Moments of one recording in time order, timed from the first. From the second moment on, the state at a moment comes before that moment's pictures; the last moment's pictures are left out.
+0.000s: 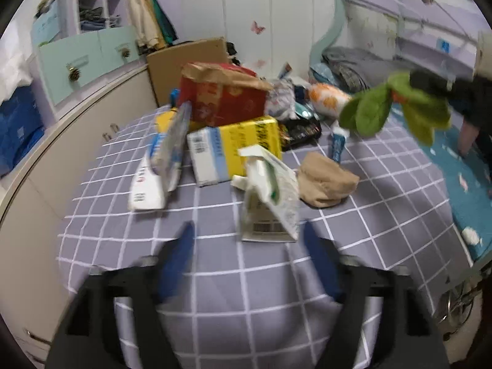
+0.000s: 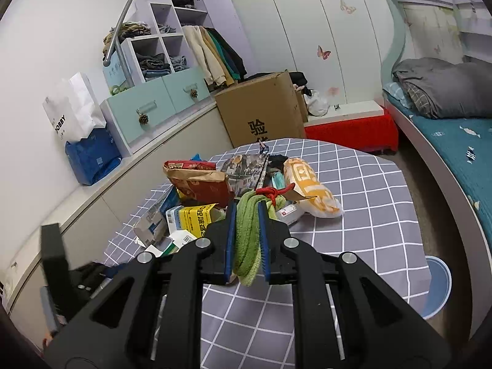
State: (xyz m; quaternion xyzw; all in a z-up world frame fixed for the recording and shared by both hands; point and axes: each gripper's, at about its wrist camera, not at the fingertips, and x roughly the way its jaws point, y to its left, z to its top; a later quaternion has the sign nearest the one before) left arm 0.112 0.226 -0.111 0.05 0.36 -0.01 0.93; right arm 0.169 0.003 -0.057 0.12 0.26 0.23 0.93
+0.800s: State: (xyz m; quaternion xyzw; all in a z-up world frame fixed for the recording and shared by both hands) left arm 0.134 0.232 -0.109 -0.03 0.38 -0.05 0.92; right arm 0.153 0.013 -0.062 0.10 0.26 0.23 0.93
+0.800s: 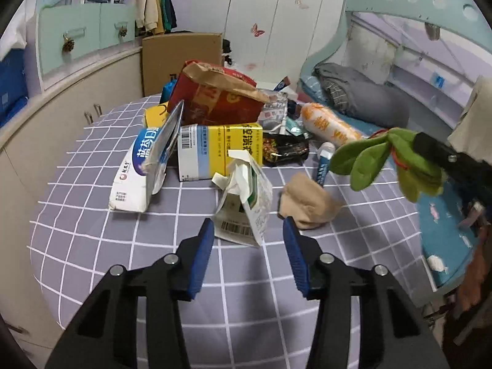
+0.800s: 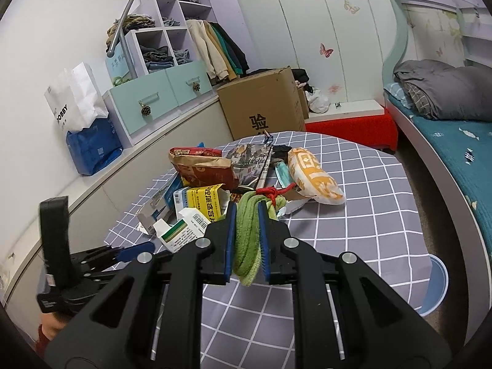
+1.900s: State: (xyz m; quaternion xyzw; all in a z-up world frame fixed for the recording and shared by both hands) left arm 0.190 -0.100 -0.078 0.01 0.35 -0.27 0.90; right arm 0.135 -0.250 -0.088 0.19 0.23 0.04 0.95
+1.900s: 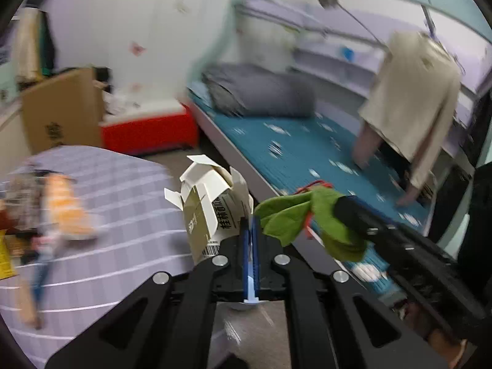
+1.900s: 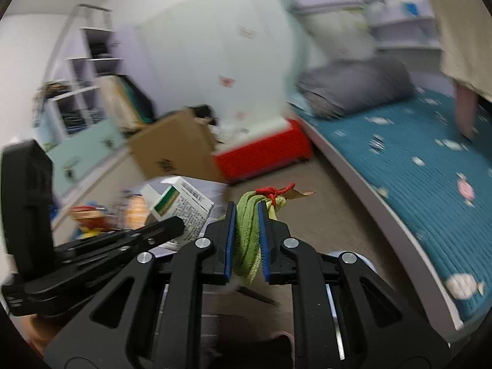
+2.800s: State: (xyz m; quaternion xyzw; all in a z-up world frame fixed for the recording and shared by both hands) left arm 0.344 -0.233 -0.325 0.04 0.55 -0.25 0.80; right arm 0.241 -0.387 -0.319 0.28 0.37 -0.13 0.88
